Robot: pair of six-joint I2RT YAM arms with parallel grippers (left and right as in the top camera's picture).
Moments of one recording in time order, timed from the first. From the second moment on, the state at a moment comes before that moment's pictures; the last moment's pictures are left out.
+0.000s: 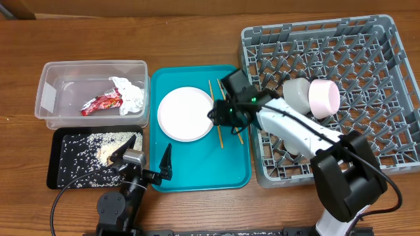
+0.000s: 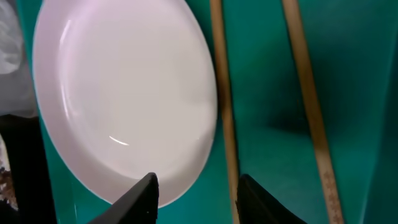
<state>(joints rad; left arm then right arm) -0.11 0.02 0.01 -0.06 0.17 -0.10 0.58 1.88 1.25 -0.50 -0.25 0.65</state>
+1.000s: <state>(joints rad) -0.11 0.02 0.01 -0.06 0.17 -0.10 0.73 1.99 1.23 -0.35 -0.20 1.15</state>
